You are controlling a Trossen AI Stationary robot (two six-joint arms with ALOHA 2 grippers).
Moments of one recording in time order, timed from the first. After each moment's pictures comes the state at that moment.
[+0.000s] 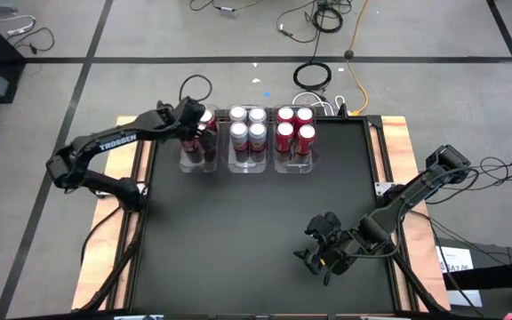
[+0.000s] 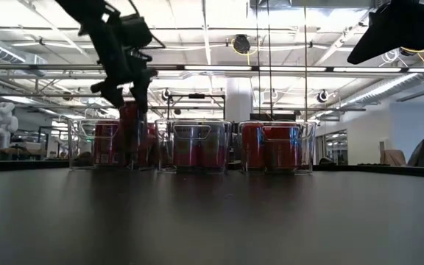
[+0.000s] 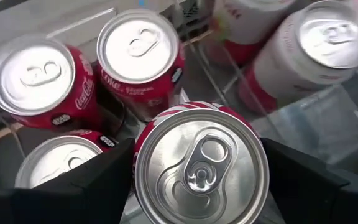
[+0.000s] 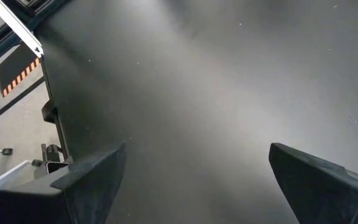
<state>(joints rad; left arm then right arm) 0.65 1.32 1.01 -0.68 -0.17 -0.36 0.66 1.46 1.06 -0.55 0.50 1.19</state>
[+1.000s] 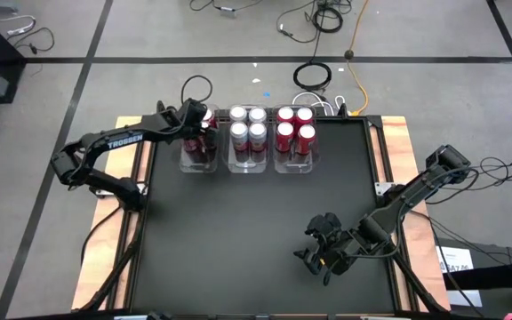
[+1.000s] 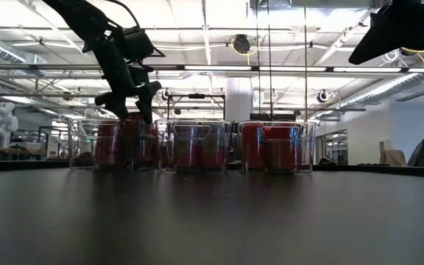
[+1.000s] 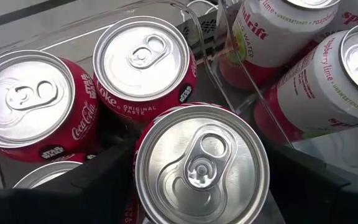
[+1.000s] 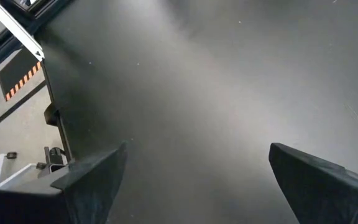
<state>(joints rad) 0.68 1.38 0.92 -0.48 -0.19 -0.38 0.66 1.46 1.06 -0.55 0.50 1.22</state>
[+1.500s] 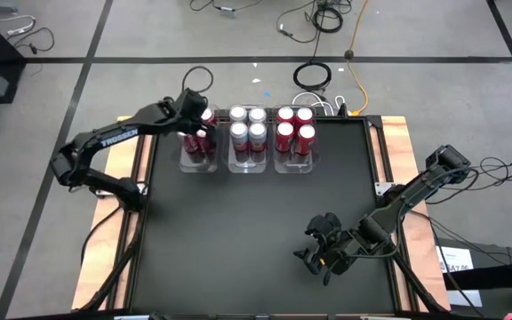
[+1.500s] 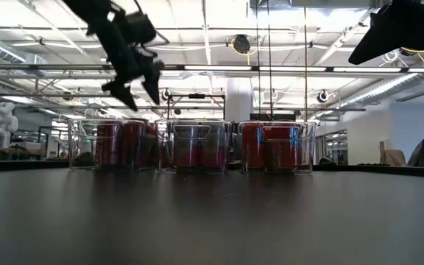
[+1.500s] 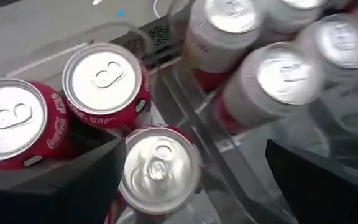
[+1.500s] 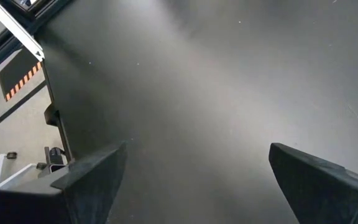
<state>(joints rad) 0.67 1.37 1.07 -0.63 -0.08 -0.34 0.66 1.46 1.06 -0.55 0.50 1.22</state>
